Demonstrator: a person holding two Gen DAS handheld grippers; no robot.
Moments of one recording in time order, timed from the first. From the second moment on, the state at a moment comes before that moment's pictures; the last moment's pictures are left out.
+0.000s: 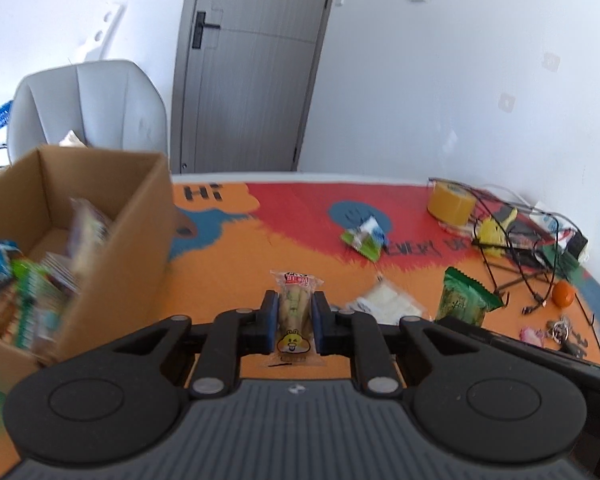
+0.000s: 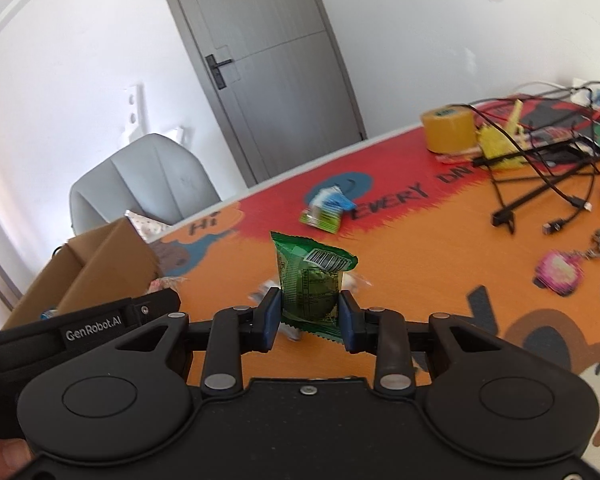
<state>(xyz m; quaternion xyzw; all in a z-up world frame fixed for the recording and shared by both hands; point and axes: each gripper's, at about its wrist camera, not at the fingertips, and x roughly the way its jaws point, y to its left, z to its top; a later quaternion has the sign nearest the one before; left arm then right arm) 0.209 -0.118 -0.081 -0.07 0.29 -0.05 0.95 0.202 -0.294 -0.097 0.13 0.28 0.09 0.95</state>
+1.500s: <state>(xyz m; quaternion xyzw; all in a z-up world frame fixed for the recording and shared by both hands) 0.210 0.036 -0.025 -0.14 0.20 0.03 0.97 0.236 -0.131 -0.047 0.05 0.24 0.20 0.95</state>
